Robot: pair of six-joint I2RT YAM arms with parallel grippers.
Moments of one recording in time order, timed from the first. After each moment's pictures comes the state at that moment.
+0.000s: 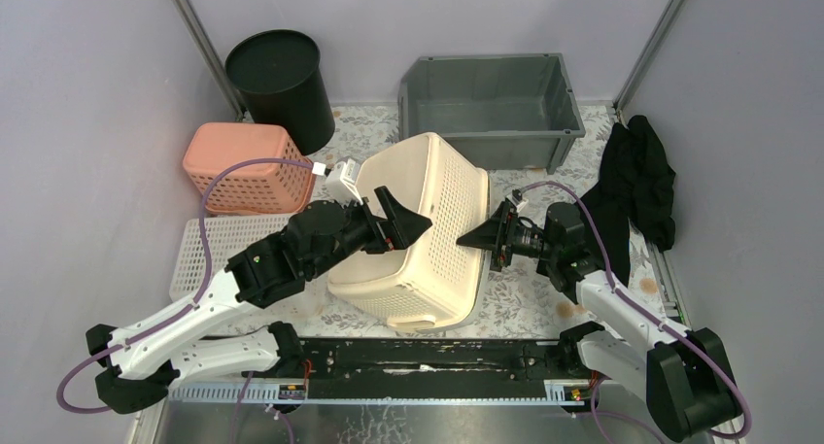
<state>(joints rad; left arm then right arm) -1.03 0.91 1.04 -0.44 -0.22 -0.93 0.35 1.01 0.38 0.34 -0.91 1.33</state>
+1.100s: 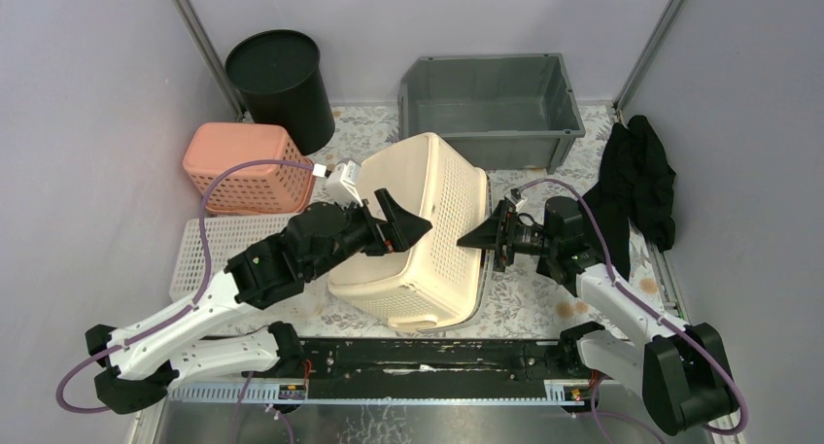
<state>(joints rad) -1.03 0.91 1.03 -0.44 -0.22 -0.93 0.32 1.05 0.43 0.19 -0.95 1.19</state>
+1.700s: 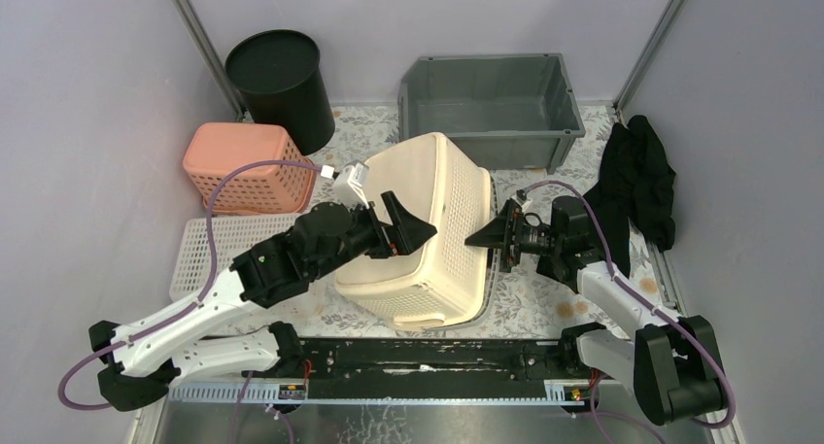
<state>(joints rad) -1.04 0.92 1.03 -0.44 -0.19 -0.95 0.22 1.09 0.41 0.20 -1.05 1.14</state>
